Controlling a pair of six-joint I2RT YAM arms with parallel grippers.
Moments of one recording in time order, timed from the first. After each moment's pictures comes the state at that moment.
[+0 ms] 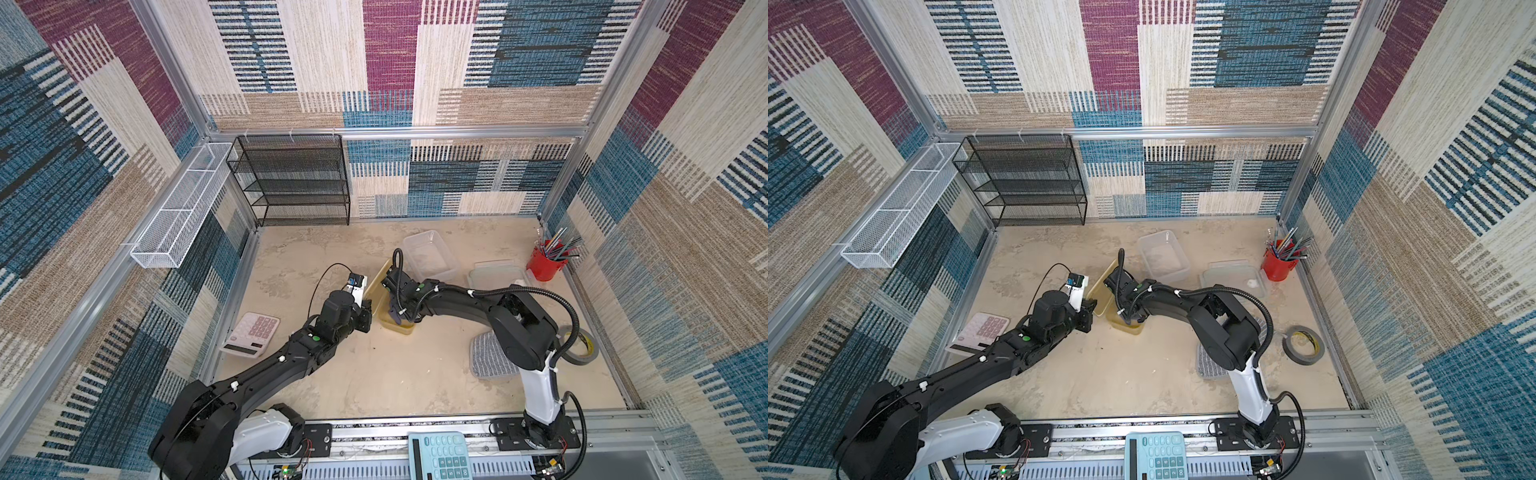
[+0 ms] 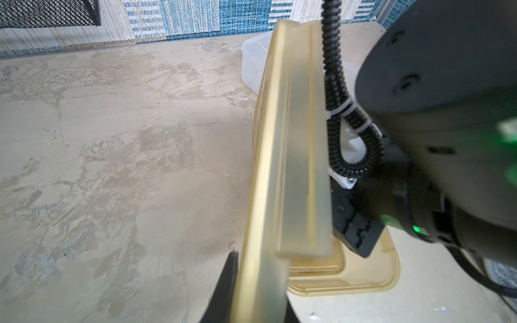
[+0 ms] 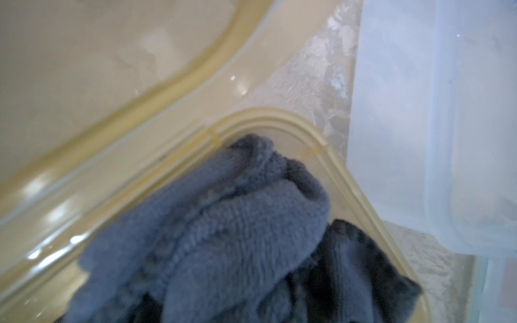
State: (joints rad) left arm -0.59 1.18 0.56 0.08 -0.08 -0.20; right arm 0.81 2.05 1.39 -0.48 0.45 0.16
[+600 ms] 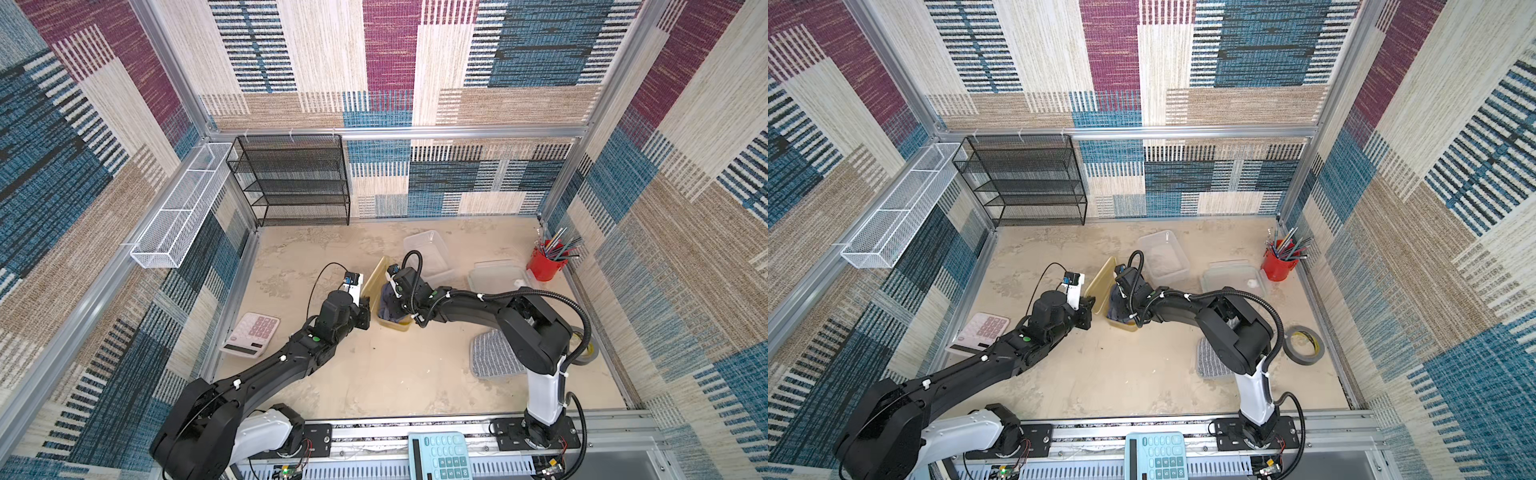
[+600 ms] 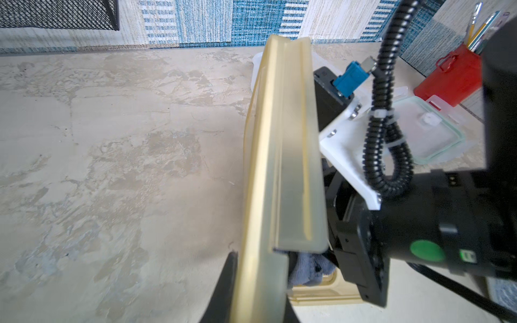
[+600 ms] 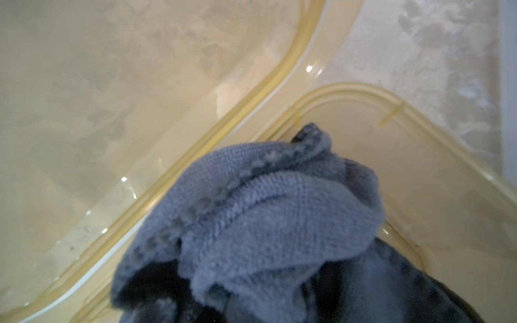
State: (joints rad) left arm -0.59 1.19 0.54 0.15 -0.12 -0.25; right arm 0.78 1.96 1.21 -0.10 -0.03 0.33
